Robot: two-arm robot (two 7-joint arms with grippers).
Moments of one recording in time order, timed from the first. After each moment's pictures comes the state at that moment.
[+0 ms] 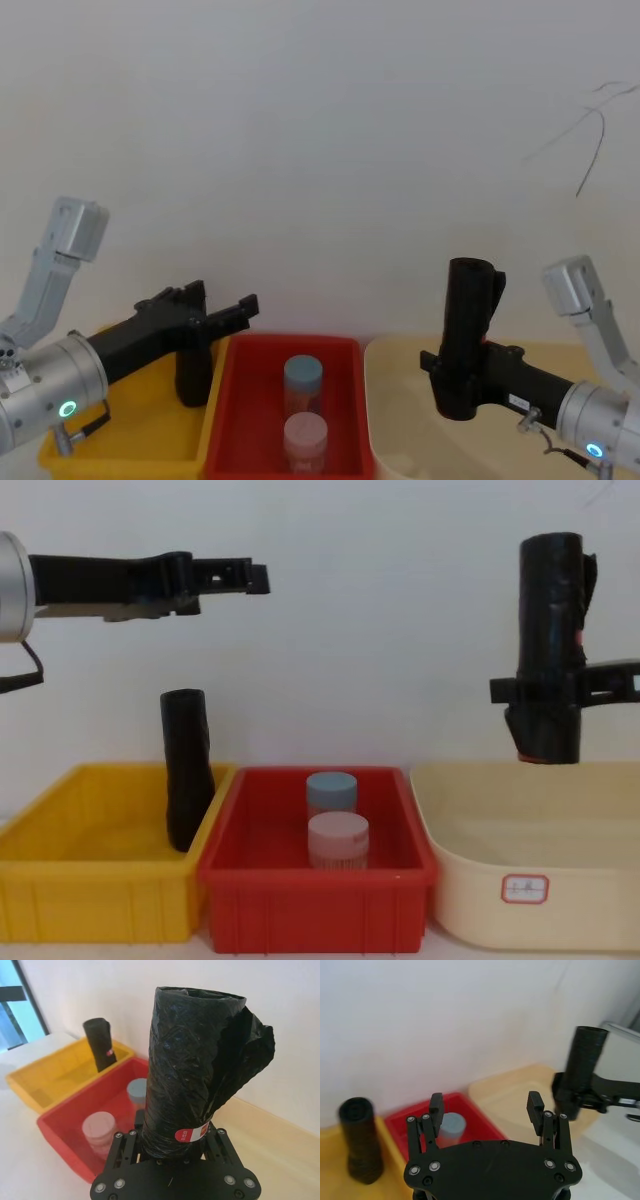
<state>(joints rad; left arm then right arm) -0.41 0.47 0.31 -1.67 -0.78 0.40 -0.34 0.47 0.55 -0.44 -1.49 0.59 0.34 0.42</state>
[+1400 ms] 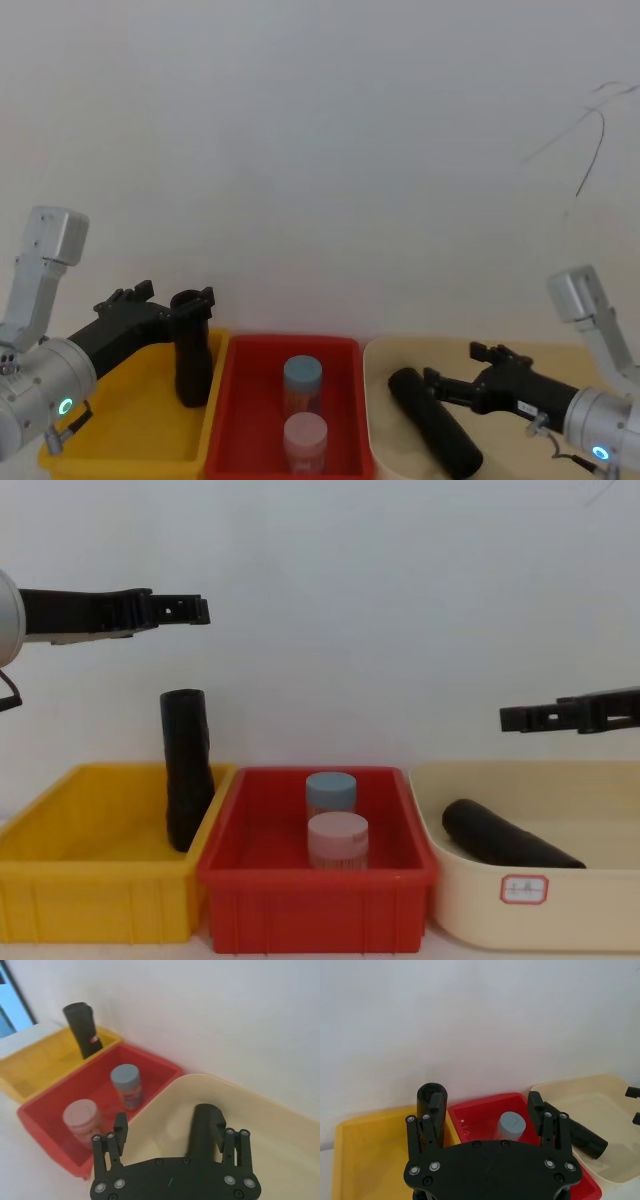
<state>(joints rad) -0.39 0.43 0.30 -1.65 -0.70 0.38 -0.10 0.49 0.54 -0.44 -1.40 0.57 0.35 0.45</state>
